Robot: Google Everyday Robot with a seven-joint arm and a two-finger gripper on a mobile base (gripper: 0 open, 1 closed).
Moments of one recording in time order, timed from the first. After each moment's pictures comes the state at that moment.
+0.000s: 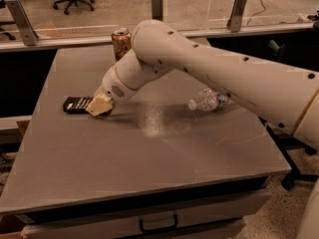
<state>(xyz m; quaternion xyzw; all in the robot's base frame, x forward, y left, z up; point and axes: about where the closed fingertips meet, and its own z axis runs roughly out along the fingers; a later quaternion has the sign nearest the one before) 0.581 0.160 0.829 -0.59 0.71 0.24 0.30</state>
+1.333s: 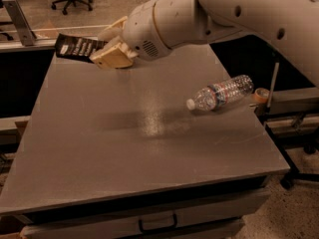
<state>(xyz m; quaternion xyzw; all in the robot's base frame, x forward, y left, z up) 0.542 0.102 1.007 -0.61 0.59 0.22 0.48</state>
